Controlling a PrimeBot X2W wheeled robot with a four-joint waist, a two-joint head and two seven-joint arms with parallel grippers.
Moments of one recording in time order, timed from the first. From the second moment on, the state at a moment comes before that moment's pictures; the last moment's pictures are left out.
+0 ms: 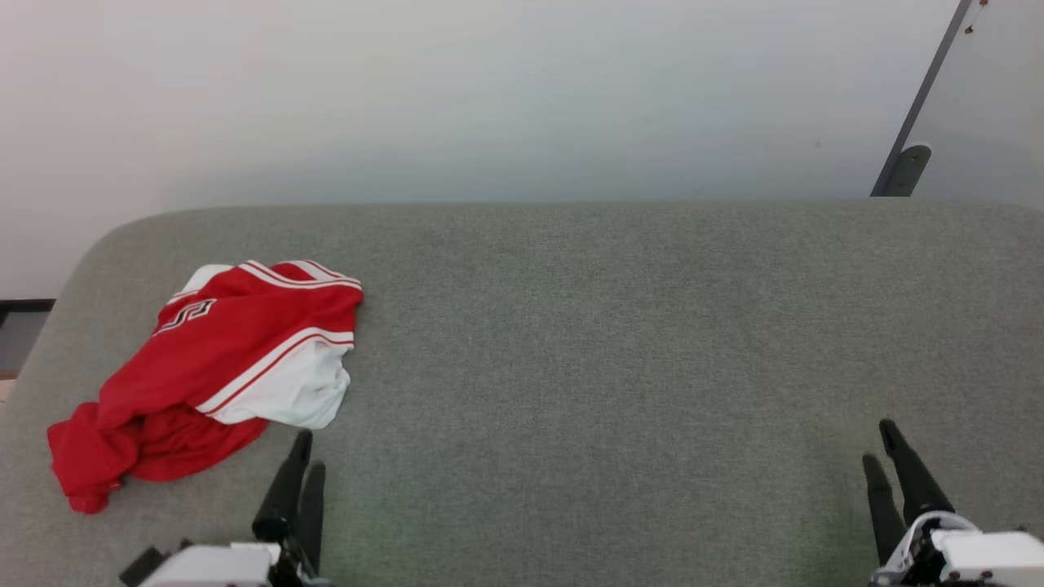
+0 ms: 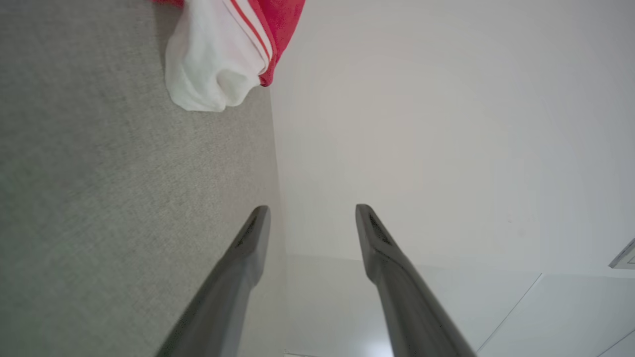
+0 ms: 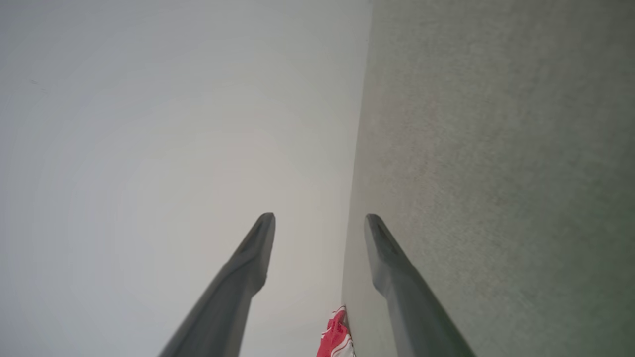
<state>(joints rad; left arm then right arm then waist) -0.07 0.04 0.11 0.29 -1.61 -0.13 0.11 -0.07 -0.05 -0.11 0.29 1.61 0.13 0.11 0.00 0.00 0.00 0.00</state>
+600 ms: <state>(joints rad) -0.07 0.07 0.10 0.28 -1.42 -0.12 0.03 -0.11 -0.09 -0.06 0.32 1.48 0.13 0.04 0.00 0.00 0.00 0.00</state>
